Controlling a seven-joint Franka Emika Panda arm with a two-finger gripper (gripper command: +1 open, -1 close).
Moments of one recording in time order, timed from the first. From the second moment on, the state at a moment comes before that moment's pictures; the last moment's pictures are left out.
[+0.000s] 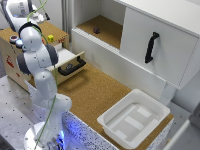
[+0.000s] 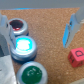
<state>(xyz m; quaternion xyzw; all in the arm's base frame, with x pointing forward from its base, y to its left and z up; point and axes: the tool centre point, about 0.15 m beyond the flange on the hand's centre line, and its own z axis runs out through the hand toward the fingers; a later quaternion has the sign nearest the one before) 0.173 0.473 0.525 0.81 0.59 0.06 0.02</state>
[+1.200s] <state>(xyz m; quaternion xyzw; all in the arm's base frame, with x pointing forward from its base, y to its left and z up) 0.146 0.535 0.500 0.73 0.68 0.07 -0.02</state>
